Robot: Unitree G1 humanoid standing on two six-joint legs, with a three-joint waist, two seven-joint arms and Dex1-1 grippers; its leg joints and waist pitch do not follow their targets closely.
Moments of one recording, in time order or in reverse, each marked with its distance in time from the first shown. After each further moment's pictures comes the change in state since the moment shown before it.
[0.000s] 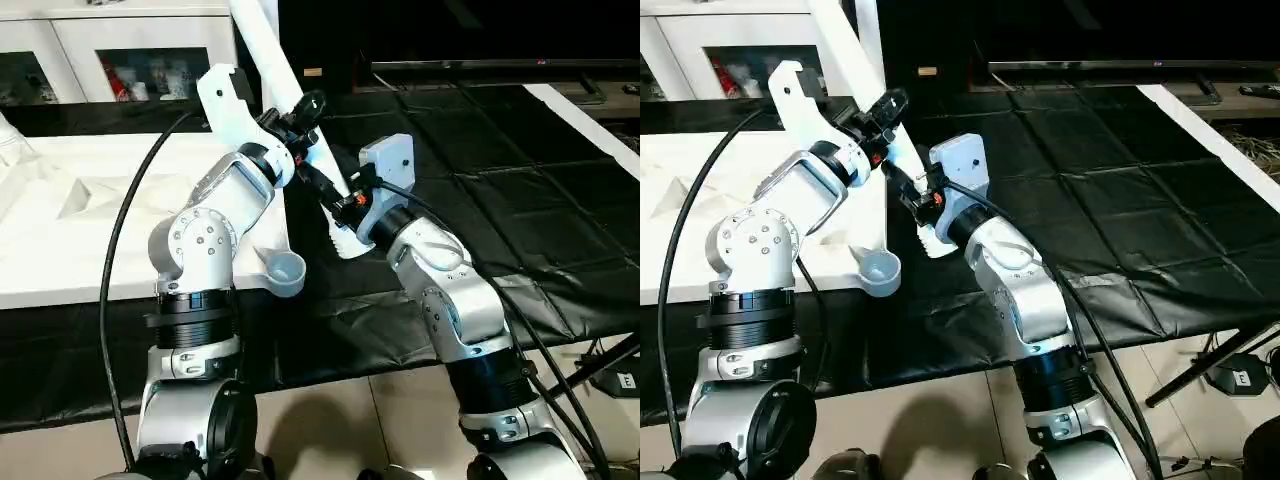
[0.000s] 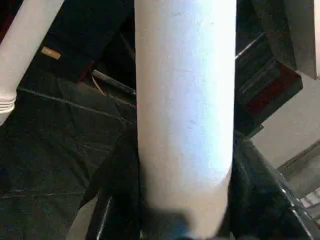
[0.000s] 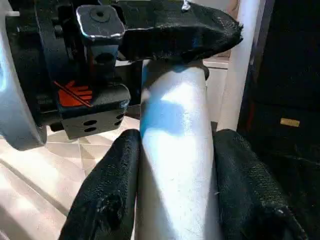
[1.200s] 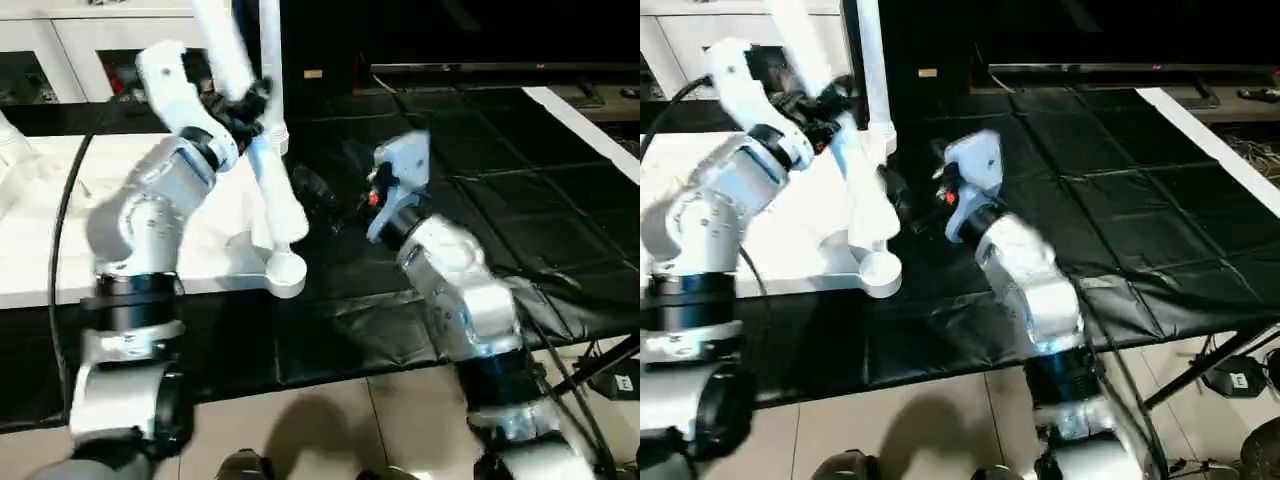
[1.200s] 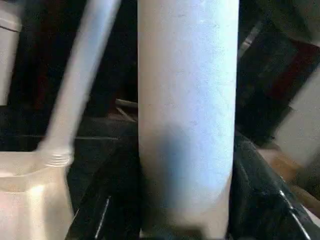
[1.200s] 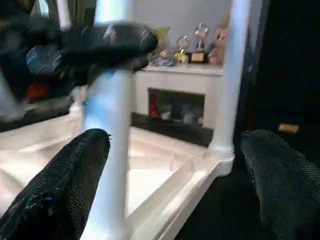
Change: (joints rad) left arm -0.017 0.290 -0.076 0.086 0.072 -0.039 -0.281; right arm -0.053 -0.046 -0.080 0.023 0.096 0.042 0.058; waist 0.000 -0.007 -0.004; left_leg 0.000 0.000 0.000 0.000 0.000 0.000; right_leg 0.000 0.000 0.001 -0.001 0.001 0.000
